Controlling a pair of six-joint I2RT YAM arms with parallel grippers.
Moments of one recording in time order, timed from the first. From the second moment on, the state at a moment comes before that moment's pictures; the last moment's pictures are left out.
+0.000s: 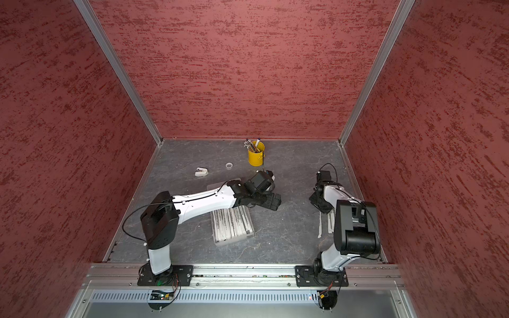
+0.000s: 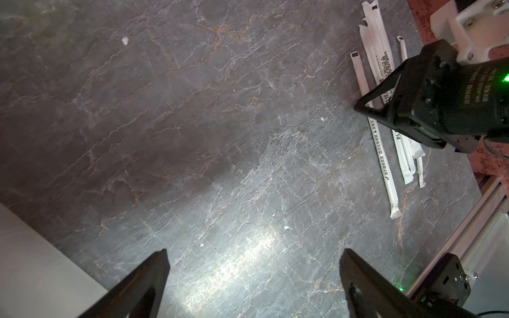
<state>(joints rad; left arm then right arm) -0.97 1.88 1.44 -0.49 0.00 -0.57 -0.08 1.59 0.84 -0.57 0.11 0.72</state>
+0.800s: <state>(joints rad) -0.68 1.15 0.82 -0.50 -0.01 -0.65 0.58 1.57 1.13 -0.63 0.05 0.65</state>
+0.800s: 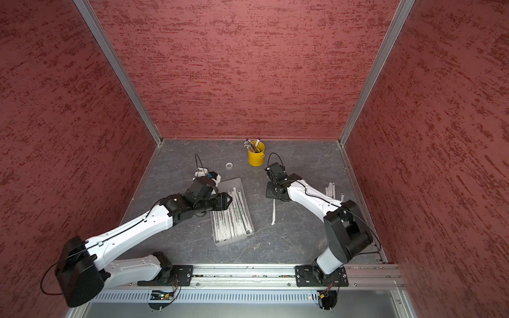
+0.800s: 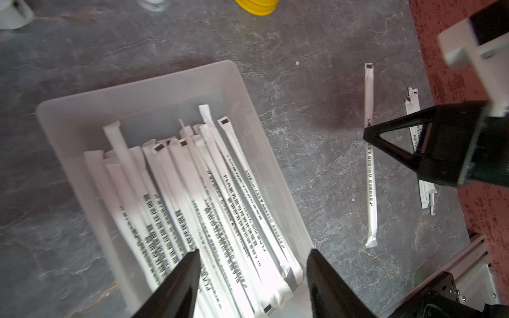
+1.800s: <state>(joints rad) -0.53 1.04 0.72 -0.59 0.03 -0.74 0.88 1.97 1.39 -0.58 0.09 0.64</state>
